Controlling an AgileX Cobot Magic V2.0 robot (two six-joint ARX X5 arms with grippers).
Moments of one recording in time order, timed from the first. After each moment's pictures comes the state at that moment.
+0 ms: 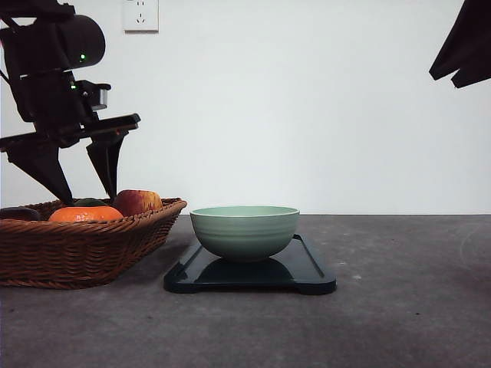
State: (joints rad) left_arx -0.22 1.76 1.36 -0.69 0.08 -0.17; right_arx 0.49 0.67 0.63 -0.47 -0.08 0.13
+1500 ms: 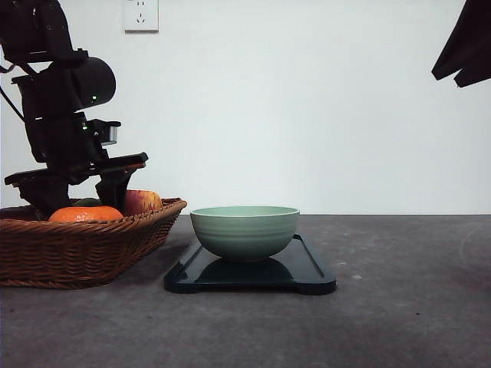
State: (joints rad) left_arx -0.22 1.88 1.36 -0.62 0.08 -0.15; right_arx 0.49 0.67 0.63 -0.46 -0.05 0.13
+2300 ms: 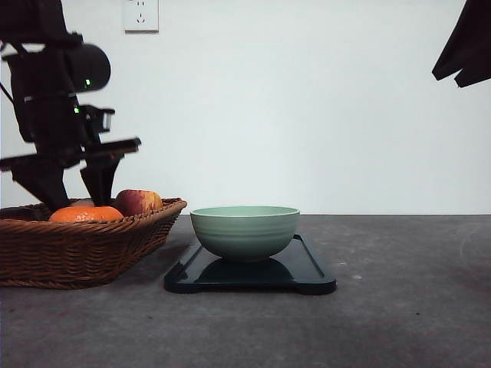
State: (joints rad) left_arx -0.22 1.81 1.37 -0.72 0.08 -0.15; right_arx 0.49 0.67 0.63 -0.46 -0.05 0.13
